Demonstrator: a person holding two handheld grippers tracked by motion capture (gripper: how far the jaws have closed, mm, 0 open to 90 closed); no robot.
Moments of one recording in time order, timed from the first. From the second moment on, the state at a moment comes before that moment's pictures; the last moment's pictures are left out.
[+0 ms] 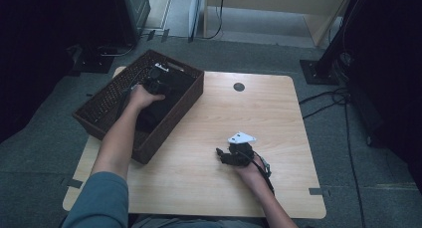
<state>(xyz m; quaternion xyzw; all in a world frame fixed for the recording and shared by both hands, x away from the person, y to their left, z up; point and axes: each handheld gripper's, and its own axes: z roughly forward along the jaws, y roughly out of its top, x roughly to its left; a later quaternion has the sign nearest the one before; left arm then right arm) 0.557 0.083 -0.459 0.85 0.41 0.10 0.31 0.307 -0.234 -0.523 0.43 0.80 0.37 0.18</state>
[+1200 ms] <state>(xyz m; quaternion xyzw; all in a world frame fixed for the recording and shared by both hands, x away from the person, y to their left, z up) 0.528 0.131 -0.440 0.84 0.43 0.09 0.32 0.307 -0.232 -0.523 0.44 0.80 0.37 0.19</state>
